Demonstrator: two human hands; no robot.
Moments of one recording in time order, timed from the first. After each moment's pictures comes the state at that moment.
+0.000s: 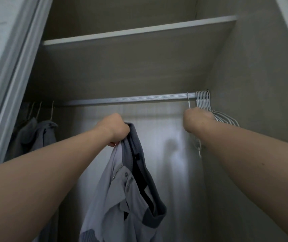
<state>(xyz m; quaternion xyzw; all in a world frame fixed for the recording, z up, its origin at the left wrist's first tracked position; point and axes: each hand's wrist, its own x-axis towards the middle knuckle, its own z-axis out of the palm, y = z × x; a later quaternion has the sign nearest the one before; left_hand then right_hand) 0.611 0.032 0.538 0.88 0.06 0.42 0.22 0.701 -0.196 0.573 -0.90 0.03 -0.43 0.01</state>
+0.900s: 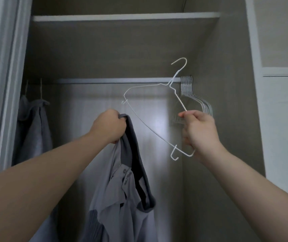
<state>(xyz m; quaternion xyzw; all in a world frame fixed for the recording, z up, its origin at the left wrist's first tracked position) 0.559 0.017 0.477 0.85 -0.02 0.43 0.30 0.565 -0.219 0.446 -0.58 -0.22 -0.33 0.71</state>
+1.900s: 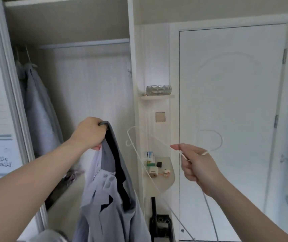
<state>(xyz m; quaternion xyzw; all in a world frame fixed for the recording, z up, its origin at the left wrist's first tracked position) 0.276 -0.257 0.296 0.91 0.08 0.28 0.31 0.282 -0.566 0.203 -0.63 -0.20 -0.04 0.75</state>
